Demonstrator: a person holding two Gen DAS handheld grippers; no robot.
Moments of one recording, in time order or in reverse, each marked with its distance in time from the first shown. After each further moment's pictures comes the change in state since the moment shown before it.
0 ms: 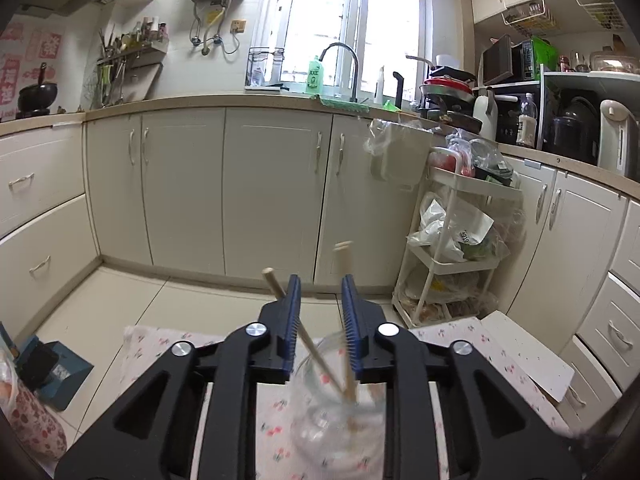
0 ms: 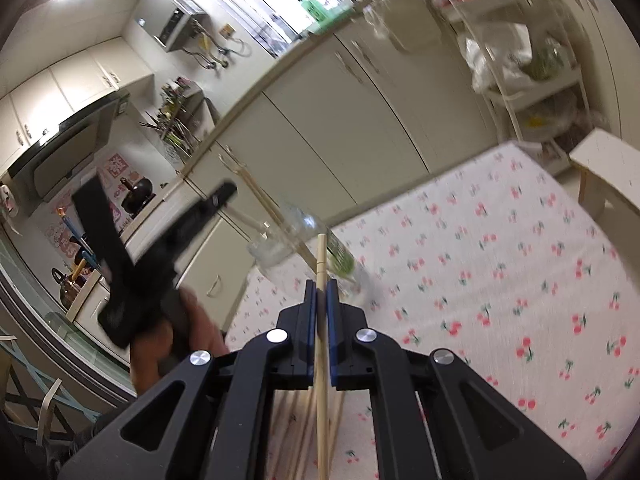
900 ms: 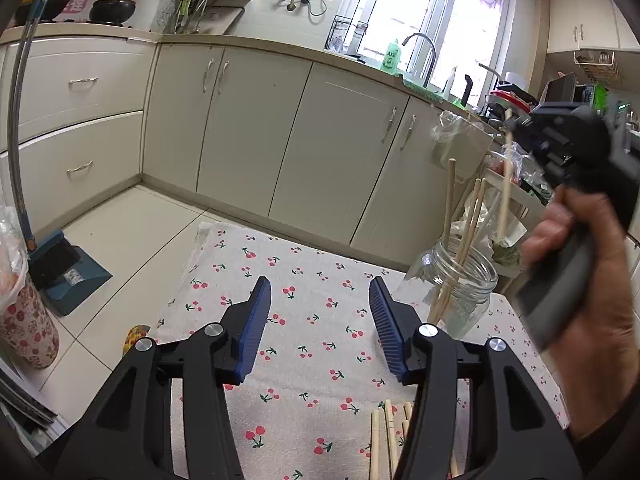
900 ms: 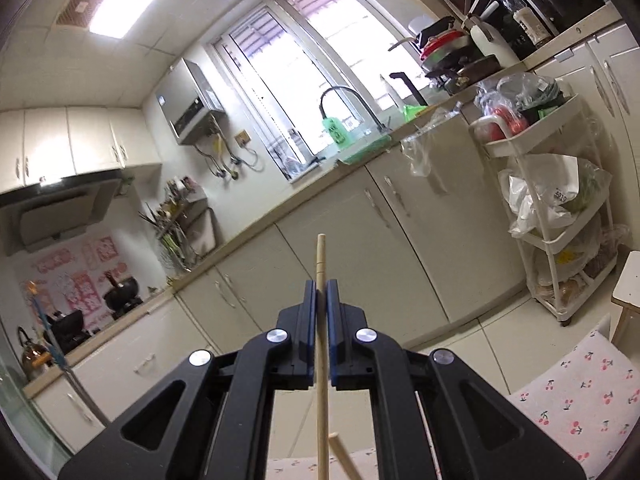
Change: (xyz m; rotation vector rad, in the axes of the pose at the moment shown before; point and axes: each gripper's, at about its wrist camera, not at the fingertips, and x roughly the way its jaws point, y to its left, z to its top) left arm -0.040 0.096 -0.076 -0.254 0.100 0.094; right arm 0.110 0.073 0.122 -0.082 -0.456 -0.075
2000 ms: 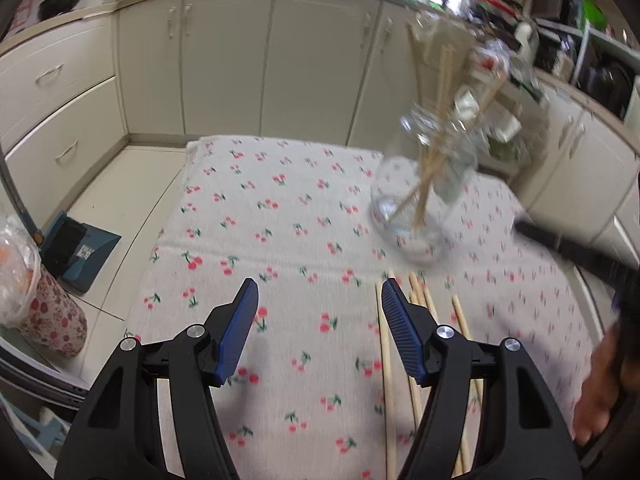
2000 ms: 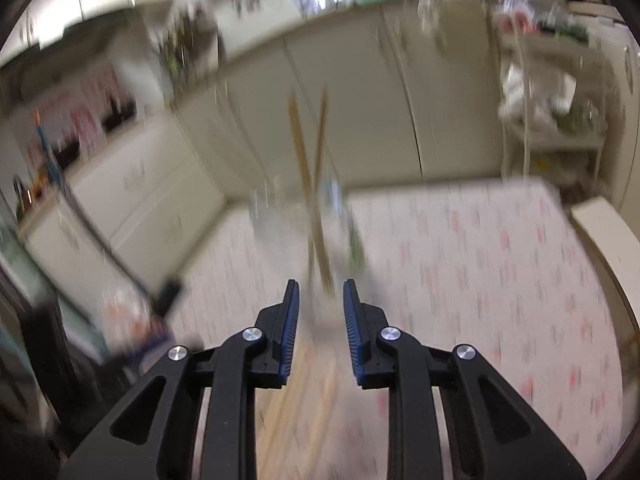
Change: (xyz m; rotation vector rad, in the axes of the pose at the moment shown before) left arm -0.014 -0.021 -0.042 0.193 0.342 0.014; right arm -0.118 -0.035 -0.123 -0.241 0.696 -0.046
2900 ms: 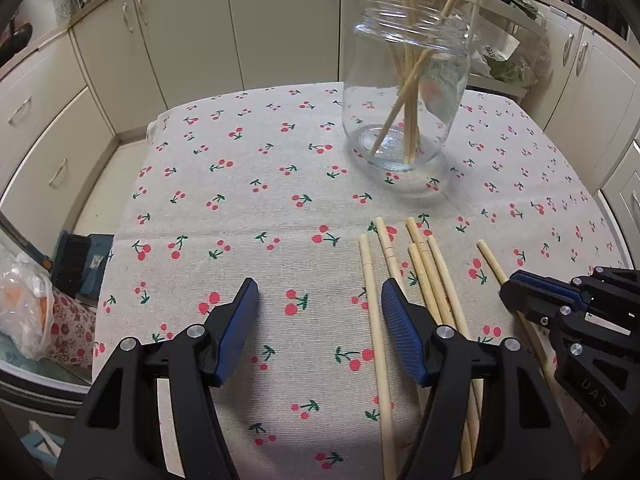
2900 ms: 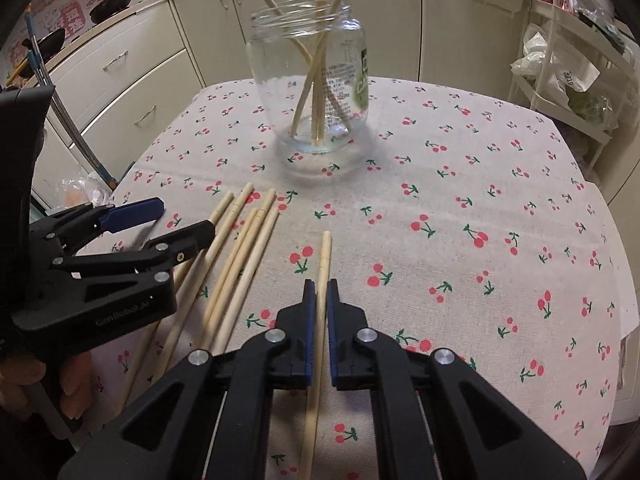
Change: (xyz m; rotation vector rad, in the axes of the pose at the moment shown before) left arm 0.046 -0.034 -0.003 0.161 0.174 0.075; right arm 0.033 0.008 -0.038 -0.147 0.199 -0.121
